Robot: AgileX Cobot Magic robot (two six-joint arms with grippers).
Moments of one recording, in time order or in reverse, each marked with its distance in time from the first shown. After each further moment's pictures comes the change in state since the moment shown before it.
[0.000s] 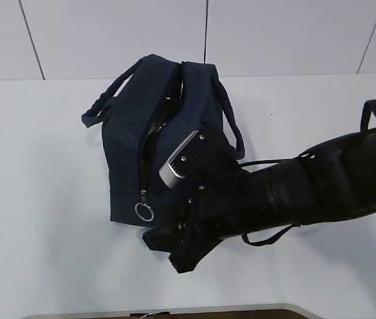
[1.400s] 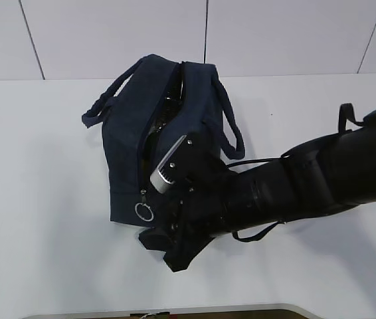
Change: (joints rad) left arm 0.000 0.000 0.000 0.000 0.000 0.000; right arm 0.000 0.079 -0.057 0.004 -0.007 -0.066
